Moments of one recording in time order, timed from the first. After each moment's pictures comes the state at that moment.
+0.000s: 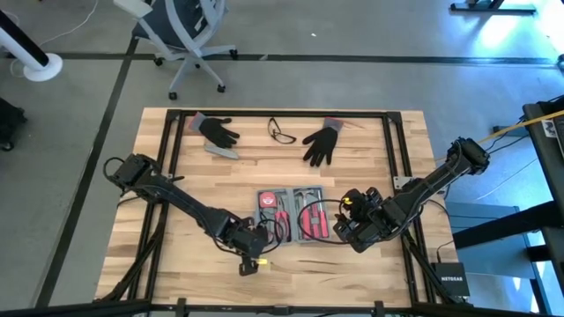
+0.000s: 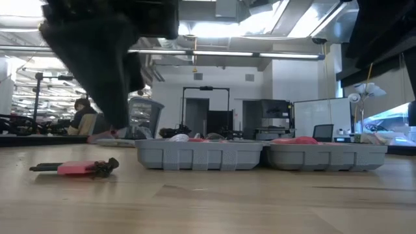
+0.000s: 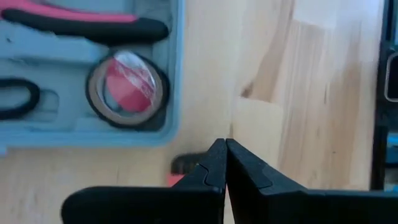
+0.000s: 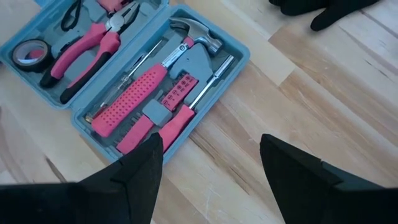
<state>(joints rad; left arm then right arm) -0.48 1.83 1.15 -0.38 -0.04 -0.65 0.63 1.43 1.11 -1.12 0.52 1.38</state>
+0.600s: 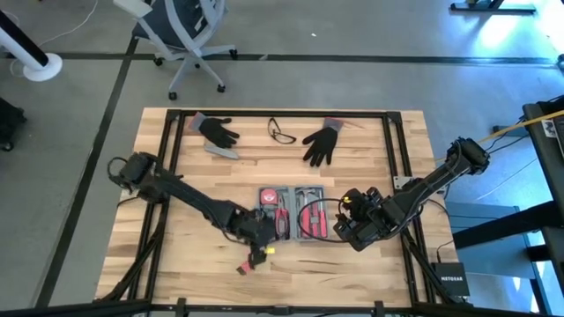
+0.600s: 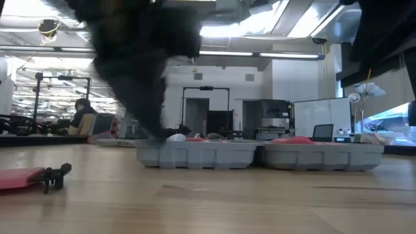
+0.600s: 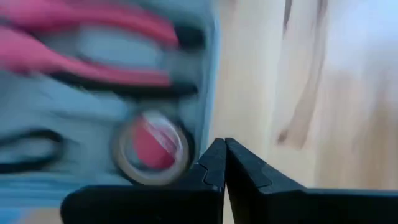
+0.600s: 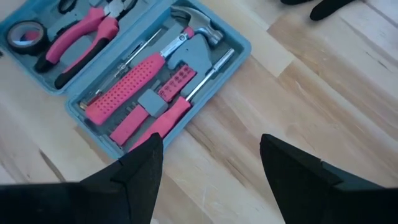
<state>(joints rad) -0.40 1.86 1.13 -0.29 -0.05 -0.58 0.62 1.43 1.10 -1.13 0.48 1.38</state>
